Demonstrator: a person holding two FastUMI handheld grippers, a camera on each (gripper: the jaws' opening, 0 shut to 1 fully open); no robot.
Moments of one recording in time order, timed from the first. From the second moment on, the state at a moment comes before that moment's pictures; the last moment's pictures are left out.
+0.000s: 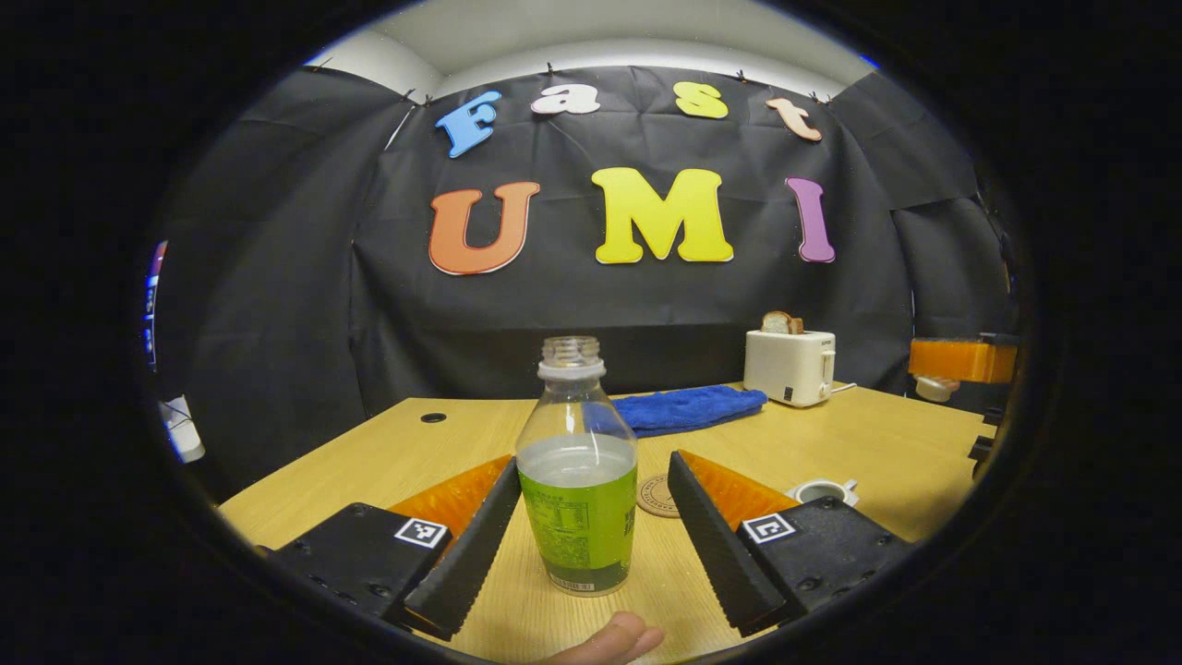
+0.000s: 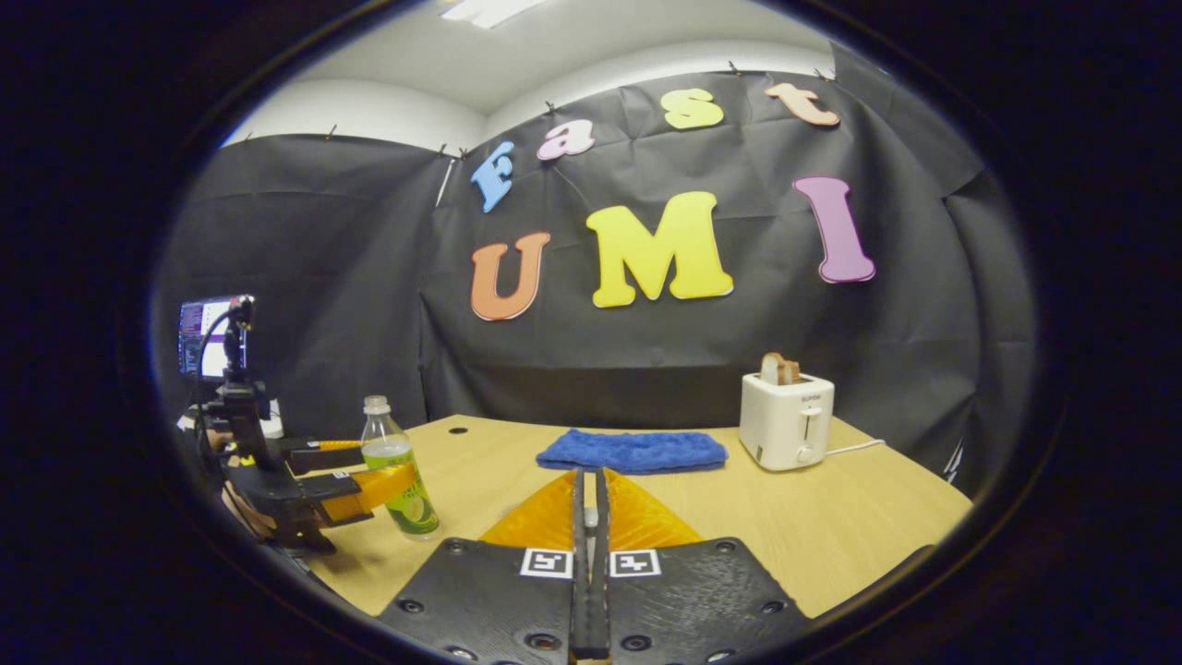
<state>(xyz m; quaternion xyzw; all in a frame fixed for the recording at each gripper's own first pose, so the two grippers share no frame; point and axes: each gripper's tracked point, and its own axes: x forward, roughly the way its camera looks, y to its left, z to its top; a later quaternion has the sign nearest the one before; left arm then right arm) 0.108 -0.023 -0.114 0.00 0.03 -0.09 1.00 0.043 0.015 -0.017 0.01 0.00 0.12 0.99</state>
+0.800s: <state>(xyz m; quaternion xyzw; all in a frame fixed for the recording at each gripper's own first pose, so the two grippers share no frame) 0.101 0.001 -0.122 0.13 0.08 -0.01 0.99 0.046 -0.012 -0.012 0.02 0.00 0.10 1.00</state>
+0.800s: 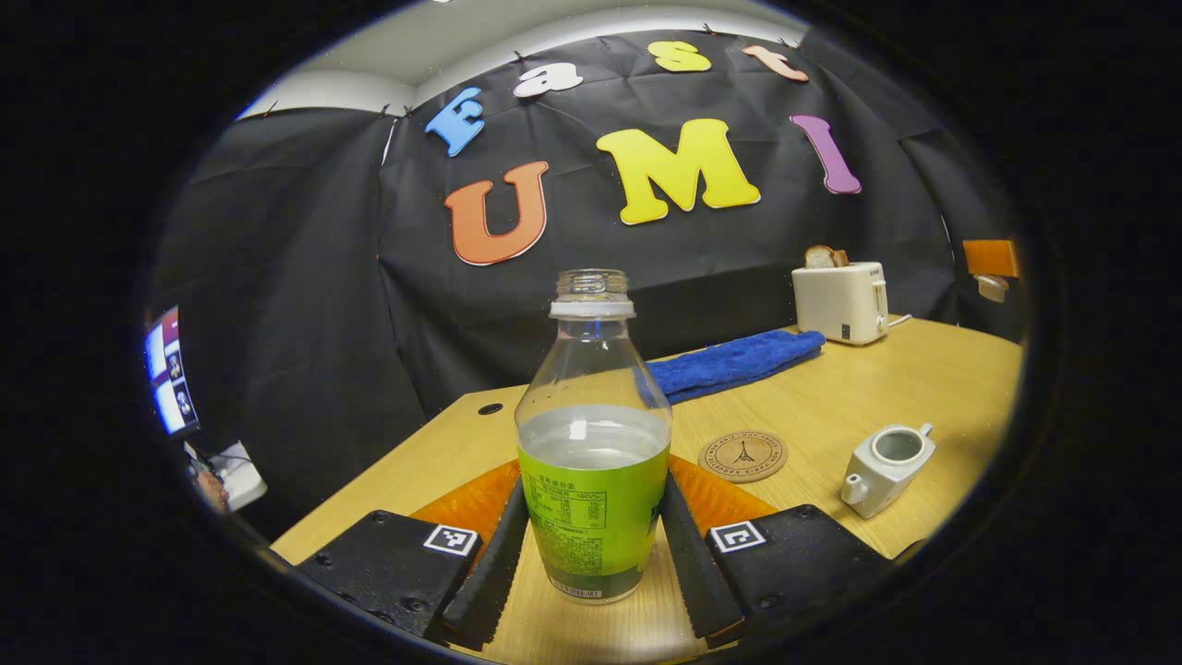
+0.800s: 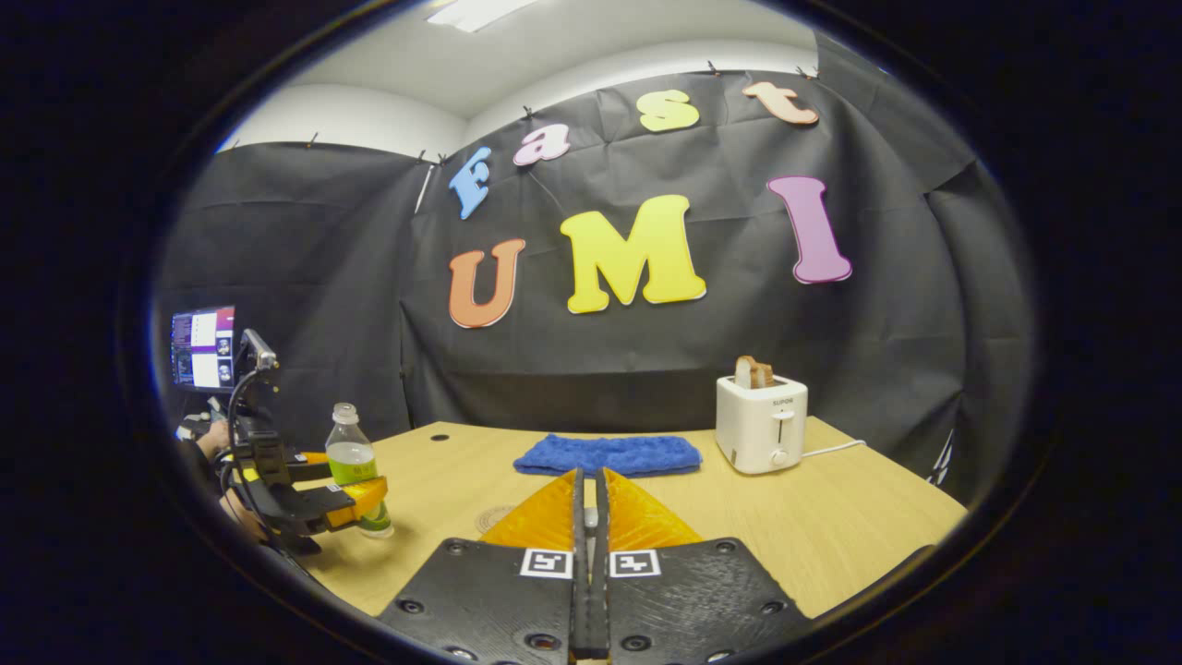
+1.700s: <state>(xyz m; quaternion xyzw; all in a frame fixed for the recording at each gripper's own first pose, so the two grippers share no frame) 0.075 -0.053 -0.135 0.54 0.12 -0.05 0.83 0.060 -0.066 -0.017 0.03 0.02 0.04 1.00</state>
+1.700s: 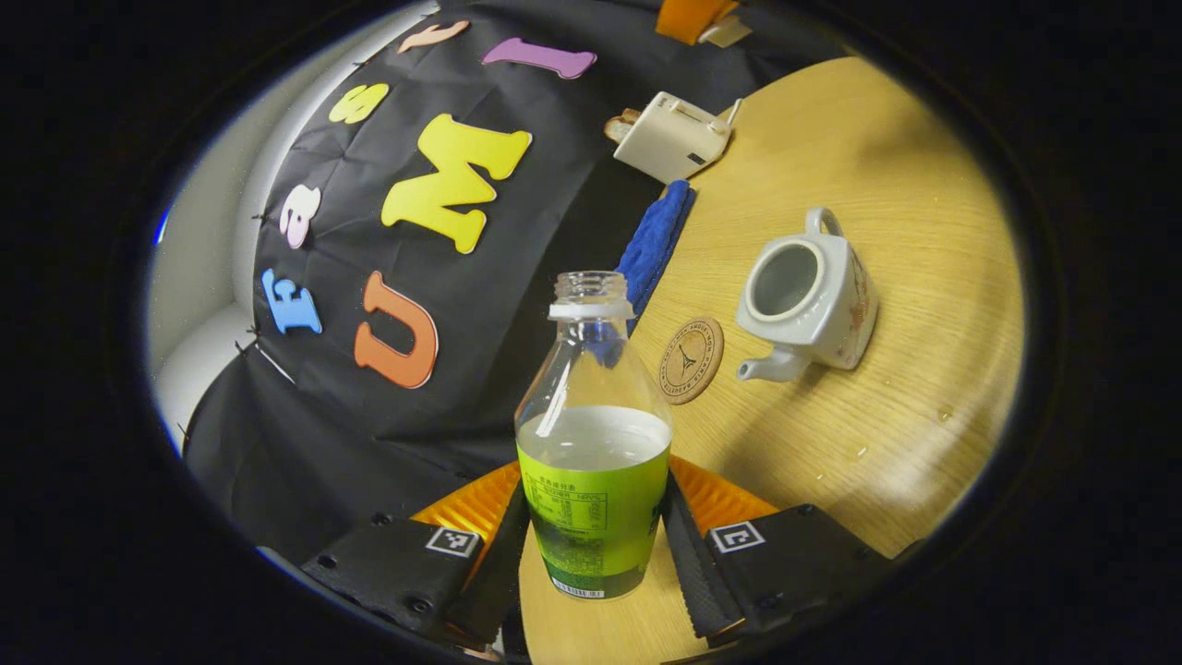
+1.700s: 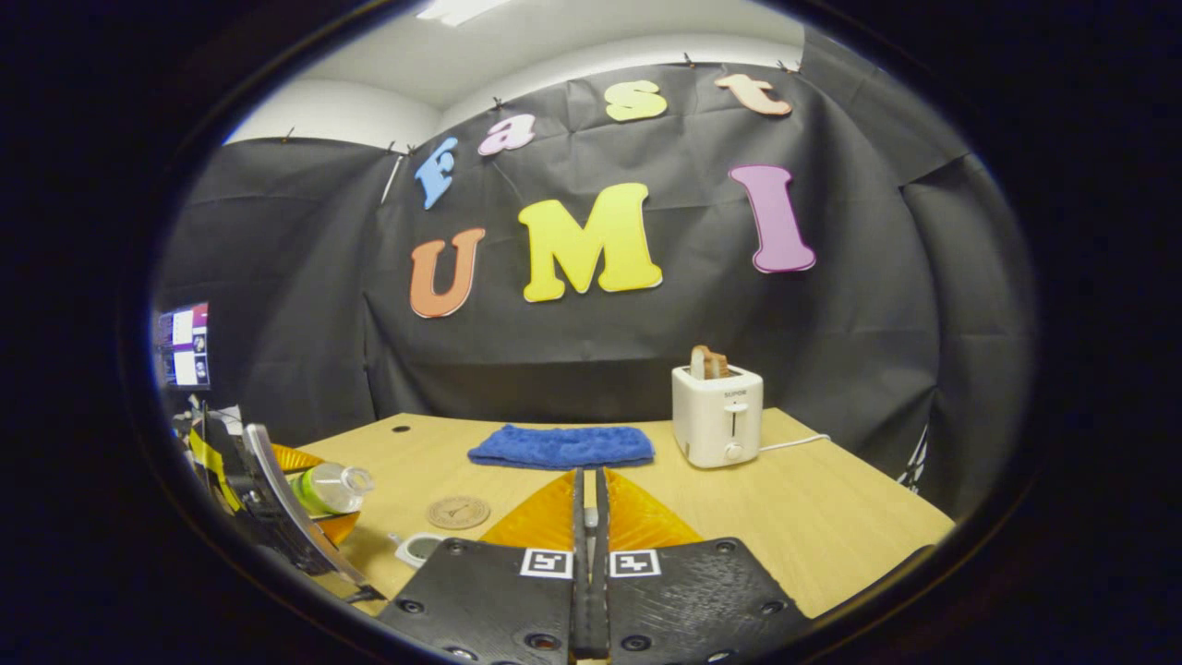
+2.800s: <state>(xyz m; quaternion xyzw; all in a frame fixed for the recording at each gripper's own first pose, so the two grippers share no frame) 0.075 -0.091 -0.093 0.81 0.07 -0.02 0.58 0.051 -0.094 0.000 0.04 0.00 0.02 1.00</state>
